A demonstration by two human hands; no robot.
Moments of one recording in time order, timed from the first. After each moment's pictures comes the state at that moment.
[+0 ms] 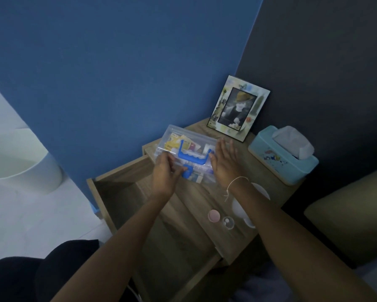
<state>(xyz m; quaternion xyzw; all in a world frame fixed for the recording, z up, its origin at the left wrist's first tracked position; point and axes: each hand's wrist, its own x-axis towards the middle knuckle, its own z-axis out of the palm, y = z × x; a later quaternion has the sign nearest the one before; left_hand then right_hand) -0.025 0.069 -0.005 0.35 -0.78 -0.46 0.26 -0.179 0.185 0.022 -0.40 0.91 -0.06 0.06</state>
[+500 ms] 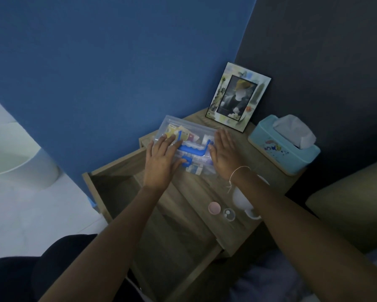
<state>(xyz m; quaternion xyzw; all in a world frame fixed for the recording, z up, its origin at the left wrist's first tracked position) -0.022 0.050 -0.010 0.22 -0.93 -0.14 0.25 -0.178 0.187 0.027 -0.43 0.90 -0.05 0.05</state>
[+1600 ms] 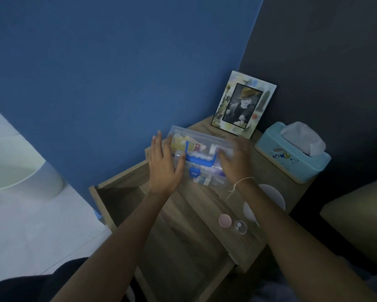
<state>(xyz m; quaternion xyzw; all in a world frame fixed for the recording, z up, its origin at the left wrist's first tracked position) -0.031 0.036 -0.001 0.30 -0.85 -0.30 0.30 -0.176 0.170 0.025 -0.26 0.88 -0.39 -0.01</state>
